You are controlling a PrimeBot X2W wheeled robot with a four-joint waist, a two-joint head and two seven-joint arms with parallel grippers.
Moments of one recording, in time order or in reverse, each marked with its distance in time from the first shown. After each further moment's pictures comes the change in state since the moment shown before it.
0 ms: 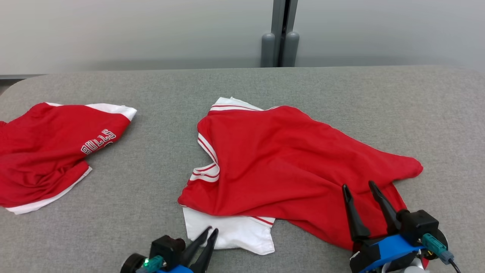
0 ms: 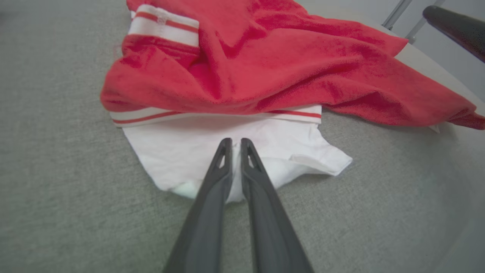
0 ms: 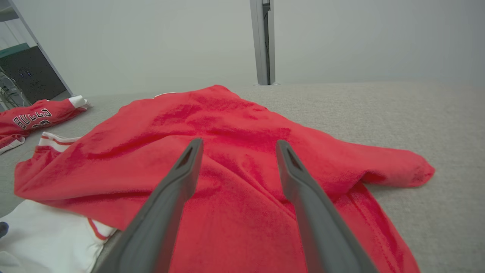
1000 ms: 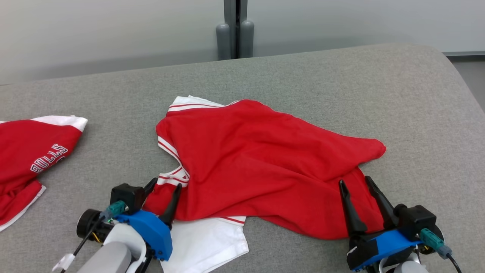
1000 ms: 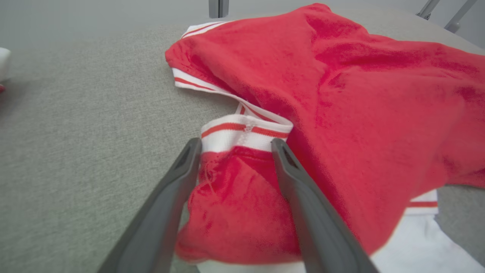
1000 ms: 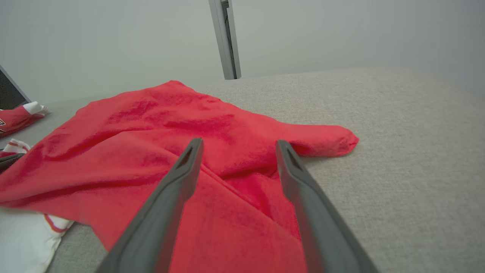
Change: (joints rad) left arm -0.210 0.049 0.095 0.198 -0.008 -0.022 0.012; right arm -0.021 0.000 0.016 0.013 0.020 0.000 0.000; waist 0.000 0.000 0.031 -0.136
